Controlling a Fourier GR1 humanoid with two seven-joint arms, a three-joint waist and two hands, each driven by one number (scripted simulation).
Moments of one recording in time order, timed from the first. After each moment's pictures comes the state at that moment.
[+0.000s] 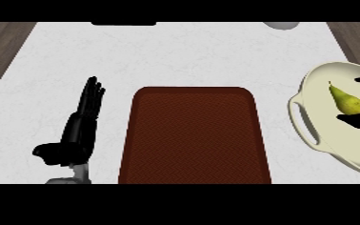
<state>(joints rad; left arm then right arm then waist) 0.00 0.05 -0.07 -1.60 0.00 0.15 -0.10 -0.38 -0.51 -0.49 -0.85 0.78 -0.03 -0.12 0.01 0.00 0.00</state>
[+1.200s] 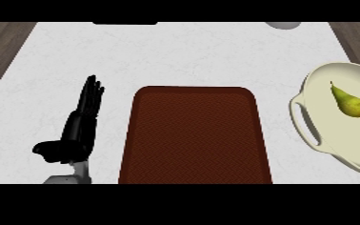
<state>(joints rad) -0.02 0.05 -0.05 -1.57 0.01 0.14 -0.13 -0.41 -0.80 -0.91 -0.37 0.23 0.13 -0.63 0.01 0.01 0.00</state>
